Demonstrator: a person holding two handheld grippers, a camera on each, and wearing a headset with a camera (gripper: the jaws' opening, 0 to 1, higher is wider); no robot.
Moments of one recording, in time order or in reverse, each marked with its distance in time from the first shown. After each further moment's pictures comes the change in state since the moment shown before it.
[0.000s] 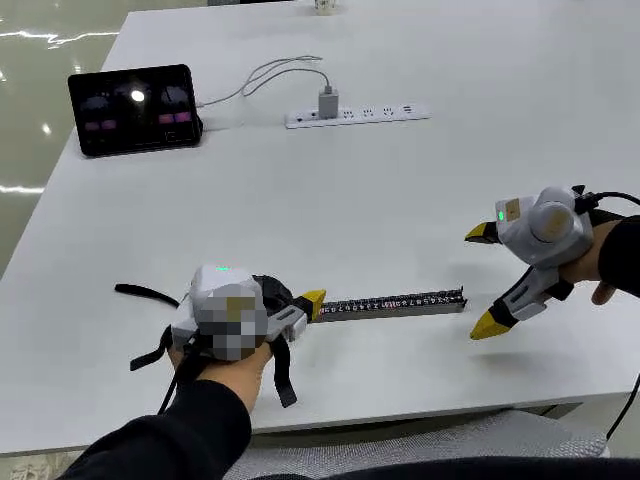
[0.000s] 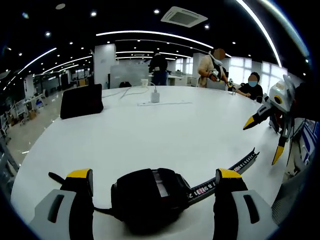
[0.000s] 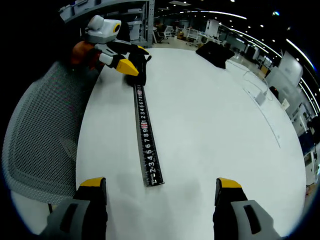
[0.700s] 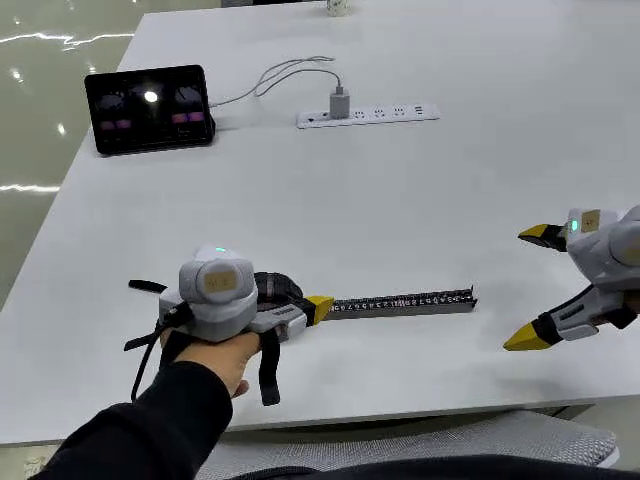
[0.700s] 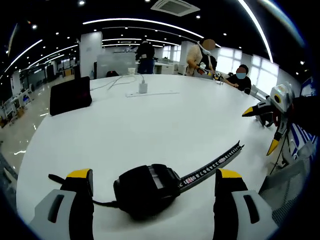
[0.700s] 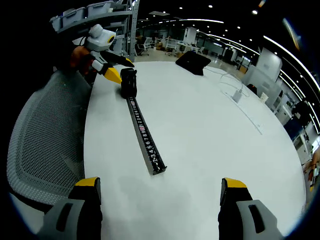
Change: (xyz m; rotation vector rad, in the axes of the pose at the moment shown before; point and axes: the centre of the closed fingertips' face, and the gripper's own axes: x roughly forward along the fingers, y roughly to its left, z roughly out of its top) left arm -0.019 -0.004 0.006 0.033 0.104 -0.083; right arm -0.040 0.010 -0.009 0.123 -0.124 -0.124
